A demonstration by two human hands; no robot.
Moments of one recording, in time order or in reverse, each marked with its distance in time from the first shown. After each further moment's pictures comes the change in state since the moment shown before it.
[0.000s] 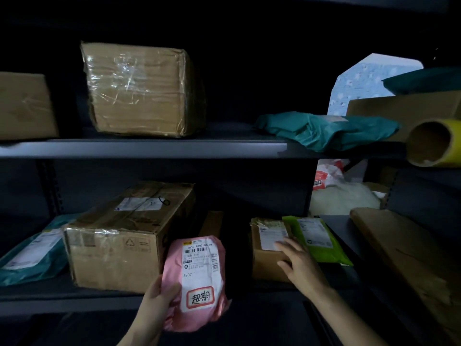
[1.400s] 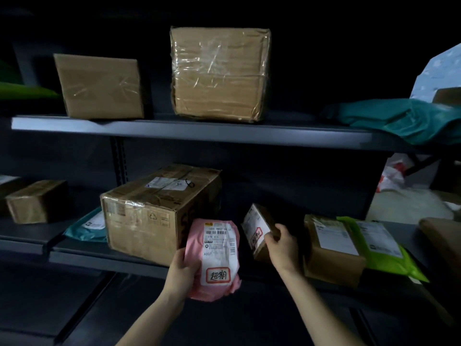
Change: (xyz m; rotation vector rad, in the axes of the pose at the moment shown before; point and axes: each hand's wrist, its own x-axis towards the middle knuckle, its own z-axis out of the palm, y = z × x) left_hand 0.030 -0.012 -0.065 -0.007 0.148 0.015; right_hand 0.050 -0.151 0.079 0.529 0.044 0.410
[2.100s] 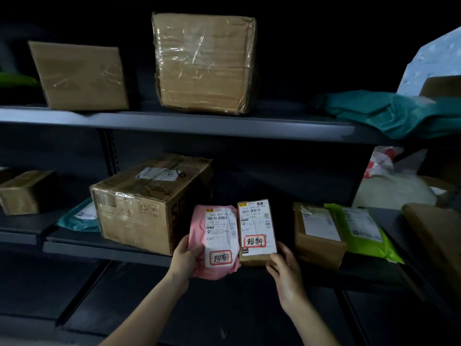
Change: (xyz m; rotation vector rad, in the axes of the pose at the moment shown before) left_hand -0.001 0.007 0.027 -0.110 -0.058 -0.141; right_hand -0.066 0.048 -0.025 0.795 -0.132 0.260
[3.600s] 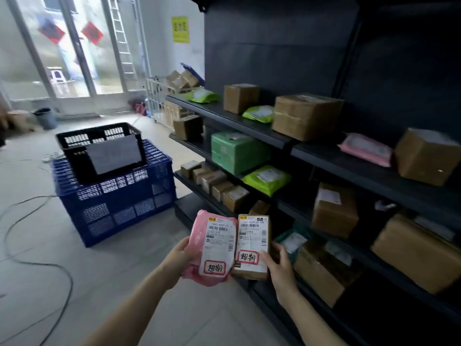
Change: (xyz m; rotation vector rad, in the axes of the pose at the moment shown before) left_hand -0.416 0.431 -0.304 0.057 0.494 -0.088; right_hand -0.320 -0.295 0.389 -0.251 -0.789 0.211
